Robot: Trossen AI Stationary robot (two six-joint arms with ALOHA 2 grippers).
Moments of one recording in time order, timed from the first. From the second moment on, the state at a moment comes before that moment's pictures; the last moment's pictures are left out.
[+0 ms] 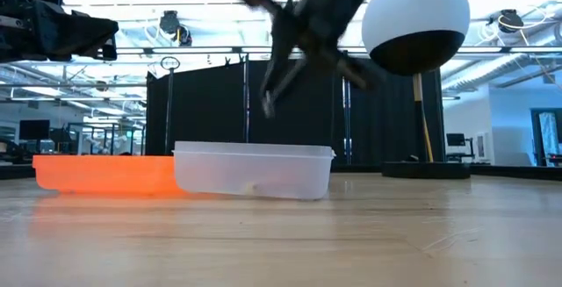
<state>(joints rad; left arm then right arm) 0.07 0.04 0.01 0.09 0.31 0.25 0.22 1.91 1.41 -0.48 0.23 1.47</state>
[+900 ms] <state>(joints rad) 0.07 0.04 0.01 0.13 0.31 0.16 0.14 1.92 1.41 -0.41 0.20 0.98</state>
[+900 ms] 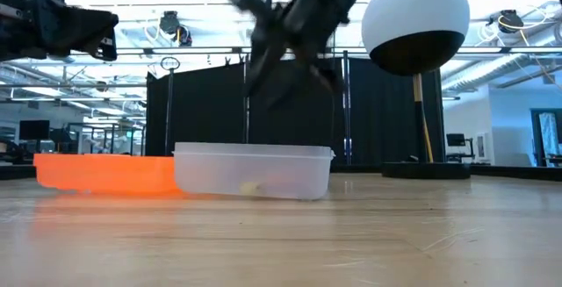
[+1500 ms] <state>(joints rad) 0.07 0.04 0.08 0.05 0.06 0.28 0.34 1.31 0.88 0.04 0.34 0.02</state>
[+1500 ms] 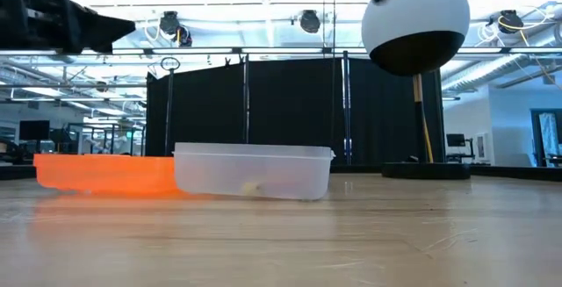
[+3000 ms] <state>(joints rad) 0.24 0.13 0.01 0.04 0.17 0.41 0.01 0.24 0.02 0.18 0.07 -0.03</state>
